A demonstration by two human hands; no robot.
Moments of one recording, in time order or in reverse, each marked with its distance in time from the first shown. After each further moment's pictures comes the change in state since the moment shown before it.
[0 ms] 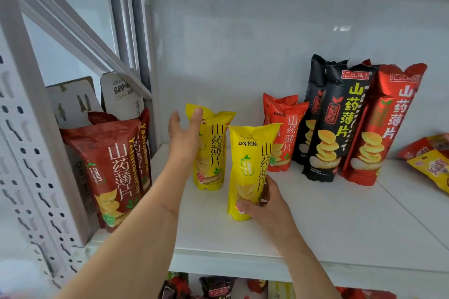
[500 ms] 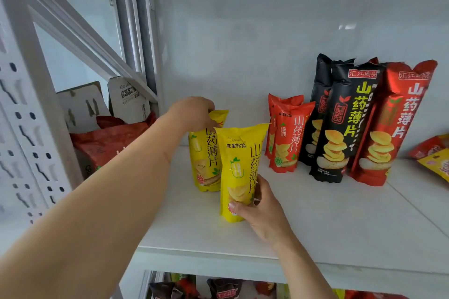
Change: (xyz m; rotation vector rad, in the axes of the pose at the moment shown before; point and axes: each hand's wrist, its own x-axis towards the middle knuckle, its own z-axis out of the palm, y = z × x) left_hand 0.048 0.084 -0.007 1.399 -0.492 0.402; right_hand -0.001 -0.014 0.024 -0.071 -0.076 -0.045
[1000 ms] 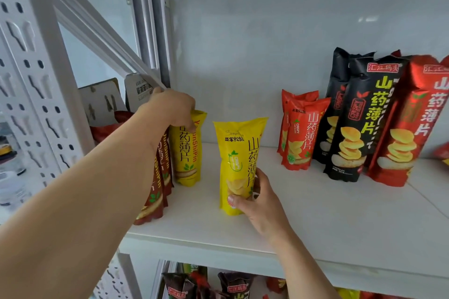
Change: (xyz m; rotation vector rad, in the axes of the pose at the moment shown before) left_hand -0.031 -0.040 -0.024 0.342 -0.145 -0.183; right_hand 0.008 -0.001 0.022 0.008 -0.044 -0.059
